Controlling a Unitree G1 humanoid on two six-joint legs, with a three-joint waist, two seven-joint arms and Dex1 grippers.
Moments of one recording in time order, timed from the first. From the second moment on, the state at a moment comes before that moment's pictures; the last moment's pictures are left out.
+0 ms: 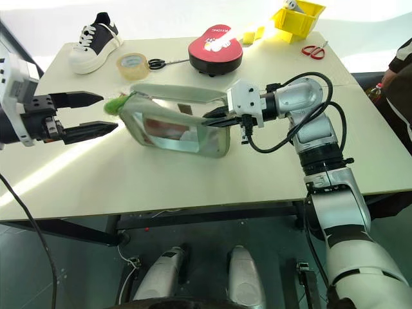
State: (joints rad) left arm -0.51 1.07 0.33 -0.28 -0.79 0.86 -0.96; right arm -0.99 -0.52 0.18 0.39 0.20 -0.16 1.43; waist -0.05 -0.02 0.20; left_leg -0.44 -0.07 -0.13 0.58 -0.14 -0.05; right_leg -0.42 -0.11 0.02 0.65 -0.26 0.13
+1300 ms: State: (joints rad) left arm -0.29 1.13 0.29 -0.19 -0.59 0.71 -1.03; right arm -0.86 -0.60 0.18 0.06 0.28 0.32 1.35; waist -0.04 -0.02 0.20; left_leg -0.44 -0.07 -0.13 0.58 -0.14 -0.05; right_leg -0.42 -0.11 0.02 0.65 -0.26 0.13
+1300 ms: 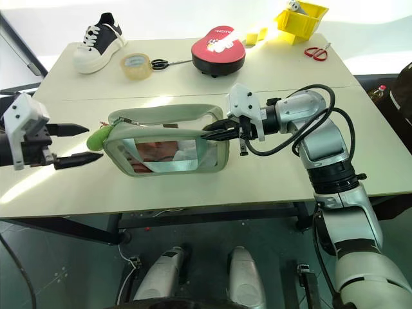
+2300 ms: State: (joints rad) left arm -0.66 1.00 0.02 -0.10 -0.47 0.55 -1.10; right arm -0.87 -0.59 0.19 0.09 0.26 0.28 1.31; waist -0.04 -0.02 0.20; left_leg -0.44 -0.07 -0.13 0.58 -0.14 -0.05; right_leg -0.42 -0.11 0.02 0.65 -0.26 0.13
